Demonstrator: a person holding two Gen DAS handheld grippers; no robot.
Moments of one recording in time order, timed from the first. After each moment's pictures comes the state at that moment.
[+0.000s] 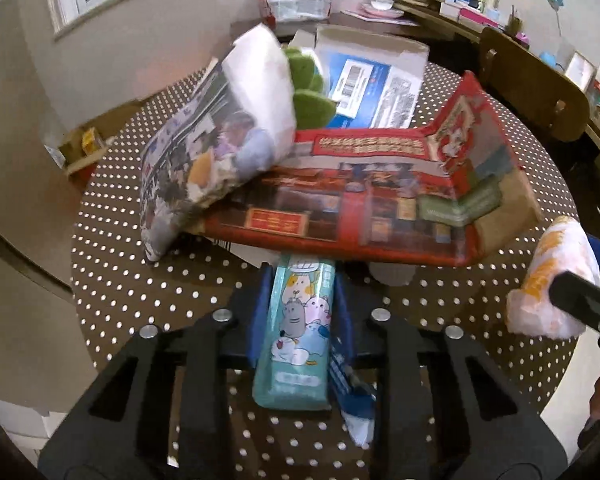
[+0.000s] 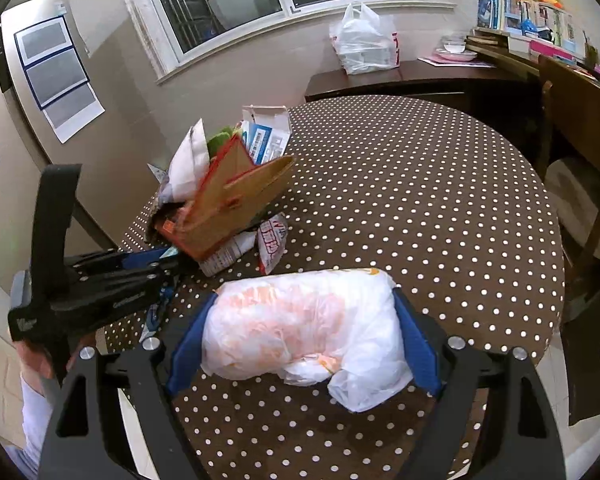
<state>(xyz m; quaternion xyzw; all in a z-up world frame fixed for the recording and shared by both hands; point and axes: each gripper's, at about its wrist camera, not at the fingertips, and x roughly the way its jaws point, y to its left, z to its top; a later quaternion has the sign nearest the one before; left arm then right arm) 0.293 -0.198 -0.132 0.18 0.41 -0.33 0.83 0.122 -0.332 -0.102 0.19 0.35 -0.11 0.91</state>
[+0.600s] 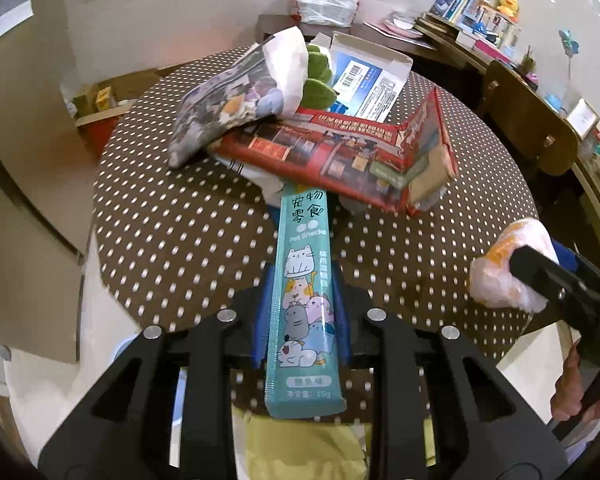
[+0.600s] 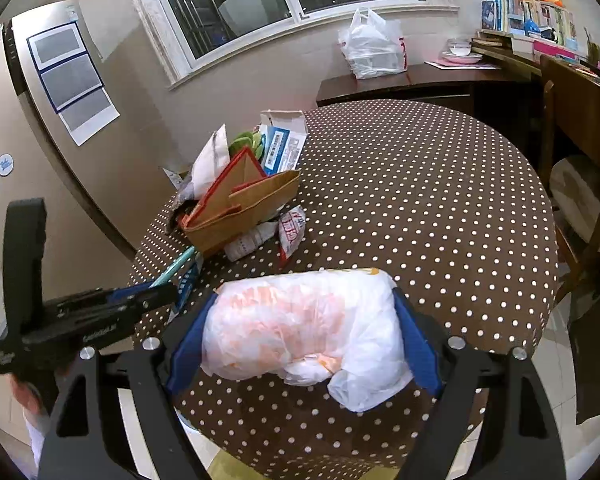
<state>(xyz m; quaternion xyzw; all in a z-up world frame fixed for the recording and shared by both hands) 0.235 -0.143 -0.119 0.09 0.44 -0.30 0.84 0.095 -0.320 -0.091 0.20 0.34 -0.09 0.92</state>
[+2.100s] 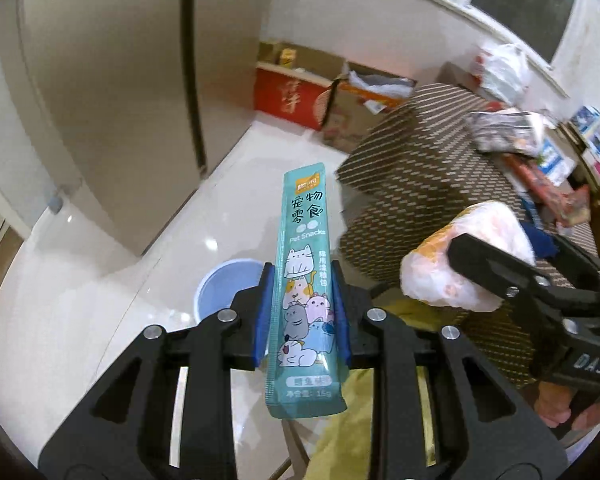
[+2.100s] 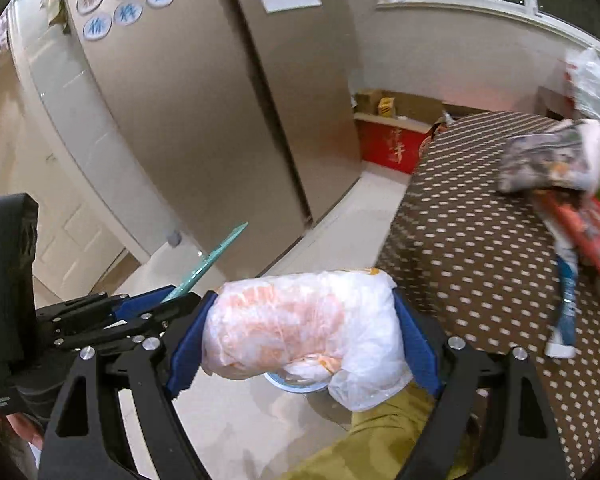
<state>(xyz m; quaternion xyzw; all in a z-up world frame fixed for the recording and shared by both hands) 0.203 0.124 -0.142 -0.06 0.46 -0.06 0.89 0.204 -0.048 -0.101 0.04 0.41 0.19 0.89</state>
